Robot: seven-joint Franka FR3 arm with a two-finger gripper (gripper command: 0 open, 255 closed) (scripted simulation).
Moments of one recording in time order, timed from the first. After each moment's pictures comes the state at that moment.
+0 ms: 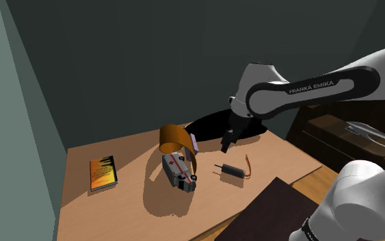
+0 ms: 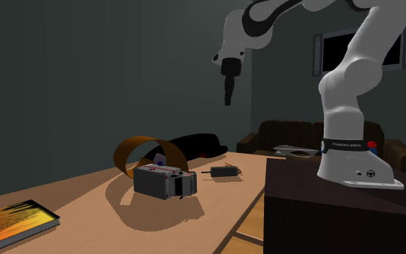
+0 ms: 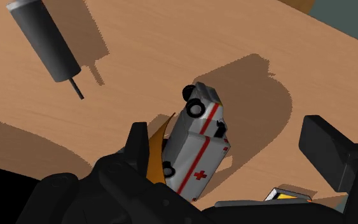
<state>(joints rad) 0.09 -0.52 0.03 -2.63 0.13 2.20 -0.15</state>
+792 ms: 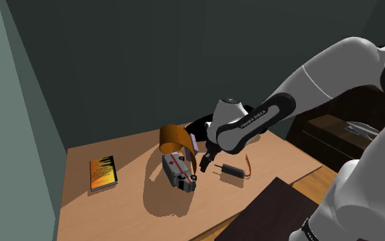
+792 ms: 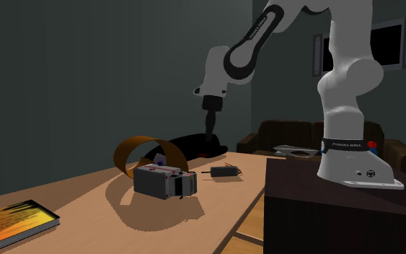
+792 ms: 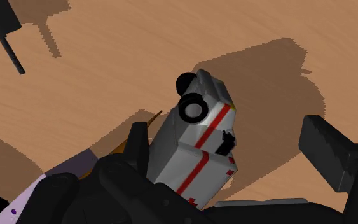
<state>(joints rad) 0.14 -0.05 0.08 -2.60 0.13 2.67 -0.20</state>
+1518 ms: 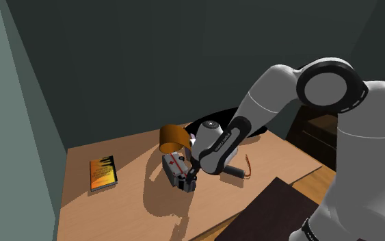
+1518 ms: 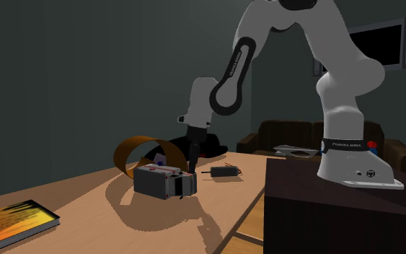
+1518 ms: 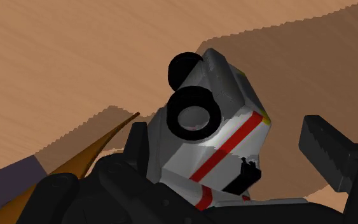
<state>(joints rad) 0.19 0.37 0.07 -2.41 0.03 2.93 -0.18</state>
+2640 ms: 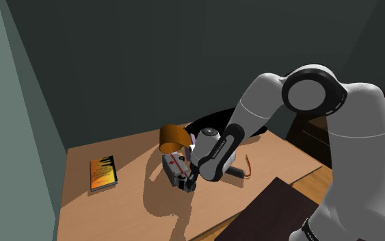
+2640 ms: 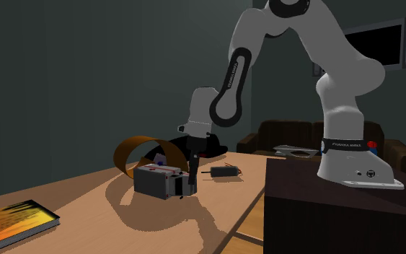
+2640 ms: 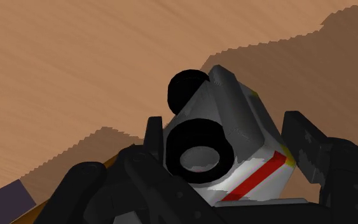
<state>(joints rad) 0.19 0.48 0.06 -2.38 0.03 3.01 -0.18</state>
